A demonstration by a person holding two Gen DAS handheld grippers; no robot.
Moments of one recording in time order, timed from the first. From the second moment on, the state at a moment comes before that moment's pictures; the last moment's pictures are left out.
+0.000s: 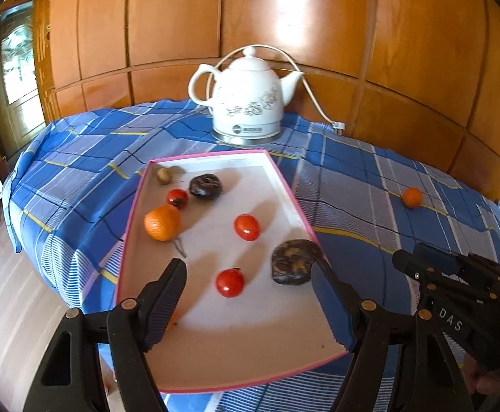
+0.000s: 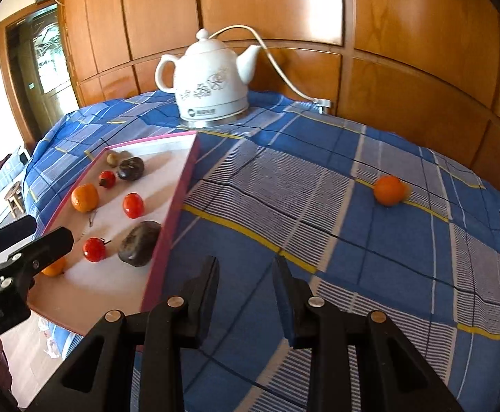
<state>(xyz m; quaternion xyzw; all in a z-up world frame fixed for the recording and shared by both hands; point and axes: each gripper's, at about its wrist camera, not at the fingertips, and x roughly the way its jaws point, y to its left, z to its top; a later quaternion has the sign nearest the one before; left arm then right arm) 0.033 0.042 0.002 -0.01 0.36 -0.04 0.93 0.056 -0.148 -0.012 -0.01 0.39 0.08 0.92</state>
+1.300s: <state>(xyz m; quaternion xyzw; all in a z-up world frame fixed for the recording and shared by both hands) 0.043 -0.037 0.003 0.07 0.38 -0.13 0.92 0.084 -0.271 0.029 -0.01 0.42 0.03 0.91</state>
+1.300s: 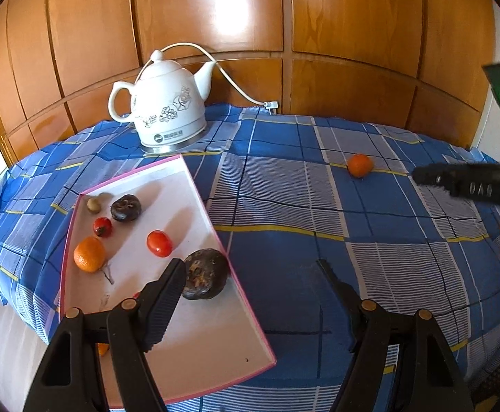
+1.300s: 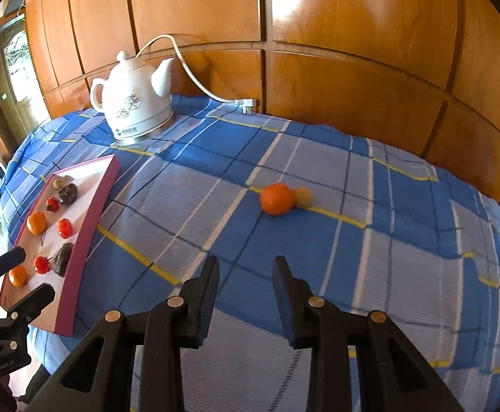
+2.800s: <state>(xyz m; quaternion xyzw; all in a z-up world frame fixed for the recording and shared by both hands) 0.226 -0.252 -0.046 0.11 0.45 -0.29 0.84 0.110 -0.395 0.007 0.16 0.45 0.00 0.88</state>
